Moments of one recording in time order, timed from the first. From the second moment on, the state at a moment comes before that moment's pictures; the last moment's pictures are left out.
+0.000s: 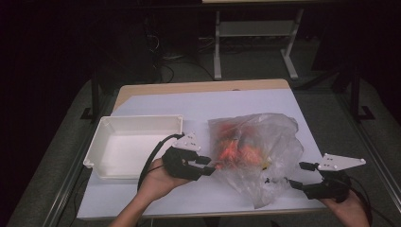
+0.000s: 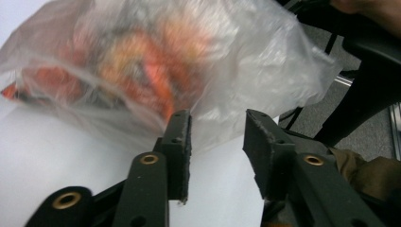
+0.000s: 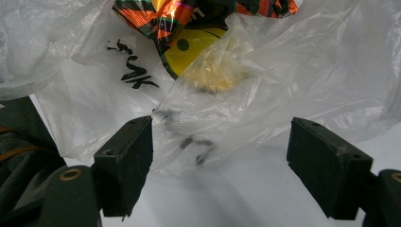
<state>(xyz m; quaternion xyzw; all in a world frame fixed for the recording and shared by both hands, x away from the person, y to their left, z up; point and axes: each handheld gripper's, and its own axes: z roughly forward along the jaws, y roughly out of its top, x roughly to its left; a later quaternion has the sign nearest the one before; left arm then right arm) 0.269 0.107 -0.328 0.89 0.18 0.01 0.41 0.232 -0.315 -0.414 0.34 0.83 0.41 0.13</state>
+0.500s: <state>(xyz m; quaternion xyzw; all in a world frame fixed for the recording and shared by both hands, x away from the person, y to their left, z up) 0.278 0.075 -0.310 0.88 0.18 0.03 0.43 0.233 -0.316 -0.414 0.34 0.83 0.42 0.13</state>
